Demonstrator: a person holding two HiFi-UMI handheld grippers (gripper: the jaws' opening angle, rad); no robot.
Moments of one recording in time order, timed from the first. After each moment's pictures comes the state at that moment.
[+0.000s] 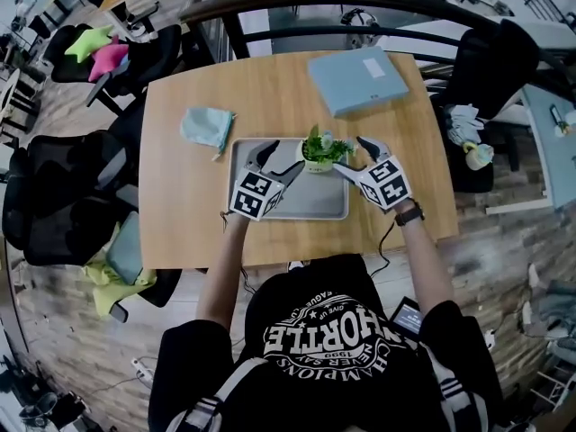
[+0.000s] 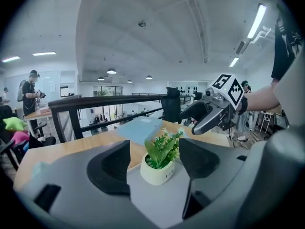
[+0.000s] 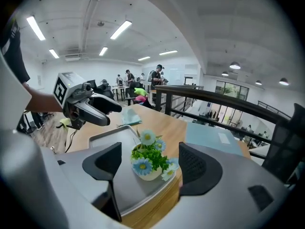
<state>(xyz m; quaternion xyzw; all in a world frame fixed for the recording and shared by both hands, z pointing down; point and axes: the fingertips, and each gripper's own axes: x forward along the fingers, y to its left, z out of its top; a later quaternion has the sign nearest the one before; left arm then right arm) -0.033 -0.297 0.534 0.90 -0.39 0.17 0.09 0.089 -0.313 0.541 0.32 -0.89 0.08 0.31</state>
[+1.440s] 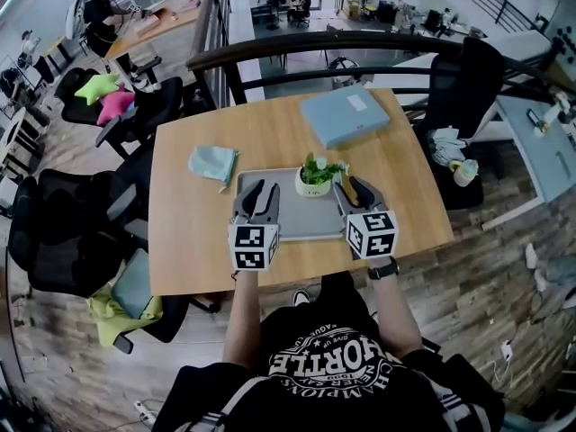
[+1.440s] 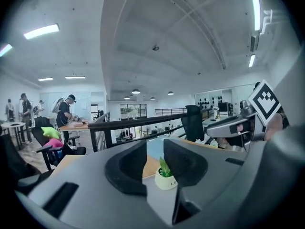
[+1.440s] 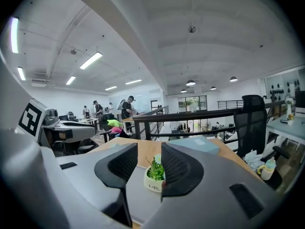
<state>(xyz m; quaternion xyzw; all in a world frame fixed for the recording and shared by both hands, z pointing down) -0.084 -0.214 0.423 0.83 -0.55 0.09 0.03 0.087 -0.224 0.434 0.52 -0.84 0.11 0.11</state>
